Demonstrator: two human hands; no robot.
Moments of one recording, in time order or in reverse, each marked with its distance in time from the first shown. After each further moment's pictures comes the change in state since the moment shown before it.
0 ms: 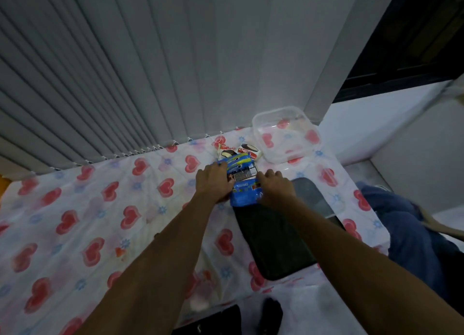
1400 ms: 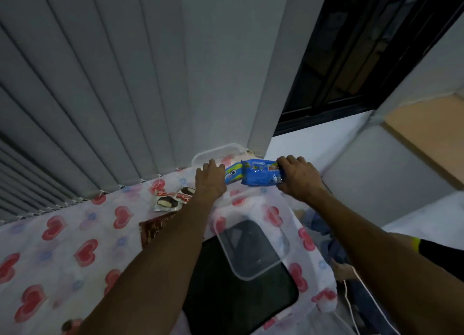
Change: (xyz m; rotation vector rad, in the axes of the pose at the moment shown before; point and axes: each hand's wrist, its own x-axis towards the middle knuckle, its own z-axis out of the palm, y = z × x) left_hand 0.156 0.179 -0.041 0.081 0.007 0.140; right_hand 0.030 0.248 -0.115 -0.055 0.306 0.130
